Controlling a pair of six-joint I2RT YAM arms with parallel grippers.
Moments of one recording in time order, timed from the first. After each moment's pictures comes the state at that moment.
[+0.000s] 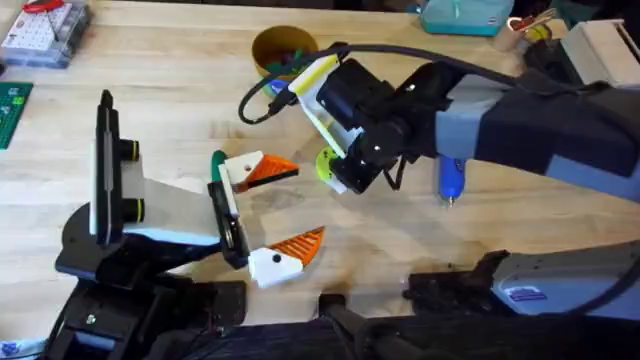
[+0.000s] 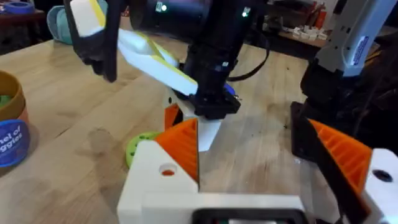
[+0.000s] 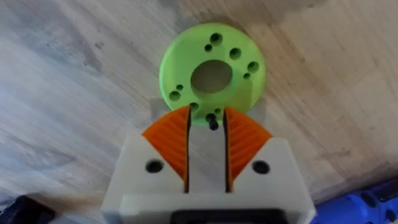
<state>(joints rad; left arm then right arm) -0.25 0.00 0.01 -0.09 0.99 -0.09 0.75 1.57 1.01 -0.83 0.07 -0.03</state>
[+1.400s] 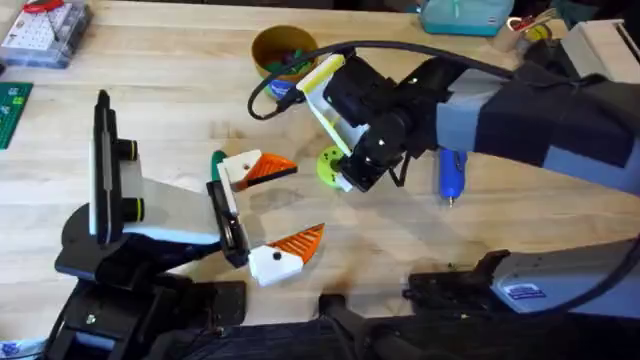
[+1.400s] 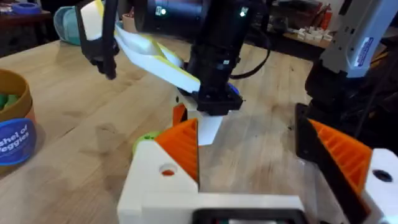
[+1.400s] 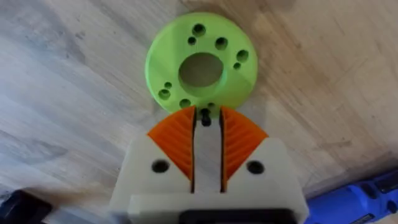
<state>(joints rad) -0.25 0.00 0.01 -0.09 0.97 -0.09 0.71 1.58 1.01 -0.87 0.05 -0.03</state>
